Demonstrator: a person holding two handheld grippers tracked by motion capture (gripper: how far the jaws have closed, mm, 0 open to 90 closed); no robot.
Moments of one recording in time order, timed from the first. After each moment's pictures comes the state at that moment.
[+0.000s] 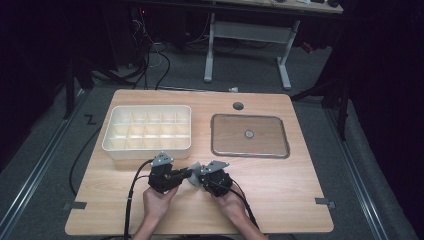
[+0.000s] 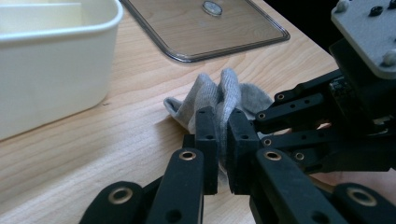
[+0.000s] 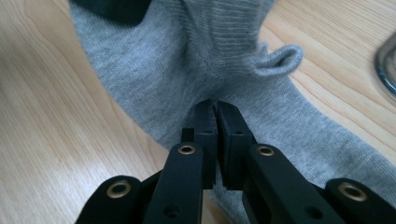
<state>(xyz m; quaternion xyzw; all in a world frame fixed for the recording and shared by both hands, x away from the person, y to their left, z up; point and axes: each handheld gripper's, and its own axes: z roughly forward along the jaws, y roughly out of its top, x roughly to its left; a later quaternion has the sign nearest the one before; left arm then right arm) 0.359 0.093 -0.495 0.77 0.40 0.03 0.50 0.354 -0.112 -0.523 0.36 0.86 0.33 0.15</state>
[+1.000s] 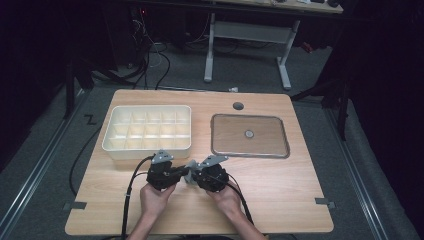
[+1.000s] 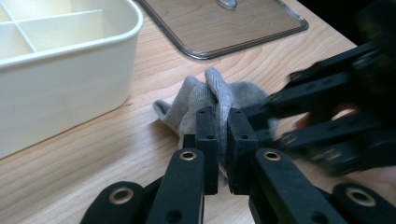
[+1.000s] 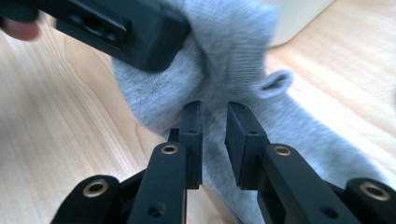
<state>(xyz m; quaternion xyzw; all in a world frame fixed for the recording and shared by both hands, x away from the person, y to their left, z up) 0.362 0.095 -0.486 0.79 0.41 0.05 0.46 0.360 -0.107 -0.506 0.36 0.85 0.37 0.12</state>
